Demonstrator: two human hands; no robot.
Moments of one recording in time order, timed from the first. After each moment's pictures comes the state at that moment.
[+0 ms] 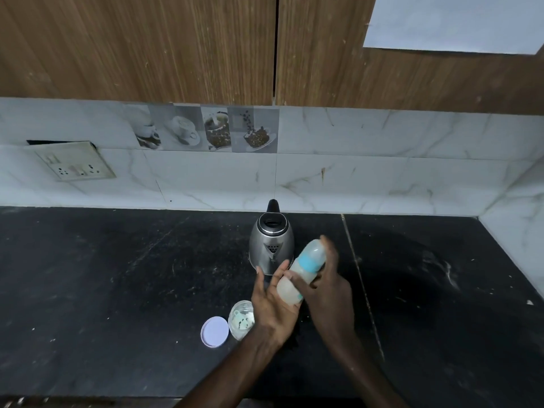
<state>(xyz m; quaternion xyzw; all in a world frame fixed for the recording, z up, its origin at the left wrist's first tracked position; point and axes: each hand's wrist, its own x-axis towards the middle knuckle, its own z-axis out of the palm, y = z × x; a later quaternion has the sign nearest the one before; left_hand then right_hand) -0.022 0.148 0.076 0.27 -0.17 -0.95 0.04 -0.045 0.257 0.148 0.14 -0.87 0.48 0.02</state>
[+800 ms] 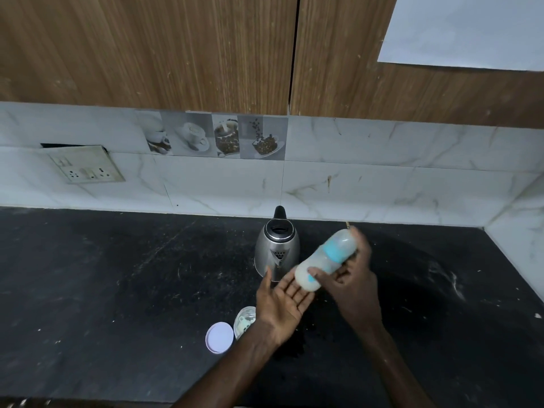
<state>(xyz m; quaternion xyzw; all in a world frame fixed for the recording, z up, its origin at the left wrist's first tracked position) -0.025 0.128 0.085 0.28 -0.19 -0.94 -0.04 -0.074 0.274 0.165 0.17 -0.80 0.57 0.03</state>
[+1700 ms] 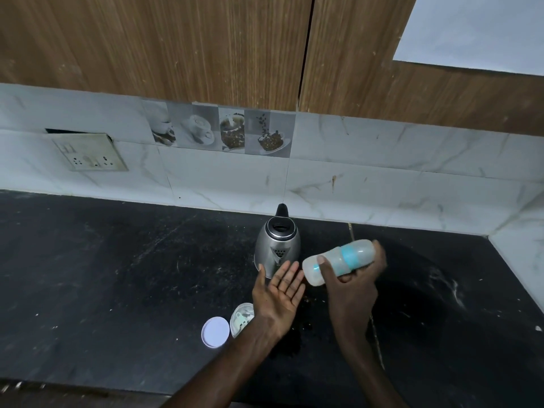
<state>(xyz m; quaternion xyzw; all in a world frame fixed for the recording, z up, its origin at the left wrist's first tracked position) -0.035 0.129 0.081 0.32 -0.18 -0.93 0.04 -0.067 0.253 0.157 0.04 -0.82 0.57 0.09</state>
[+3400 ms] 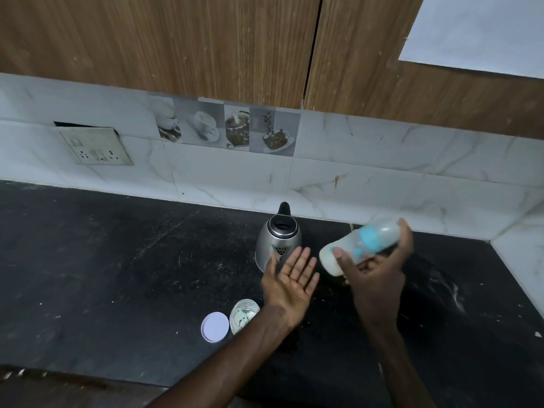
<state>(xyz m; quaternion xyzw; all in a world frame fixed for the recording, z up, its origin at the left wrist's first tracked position) -0.042 0.148 0.125 0.26 -0.13 -0.95 0.06 -0.079 0.281 0.189 0.13 -0.80 0.58 0.11</state>
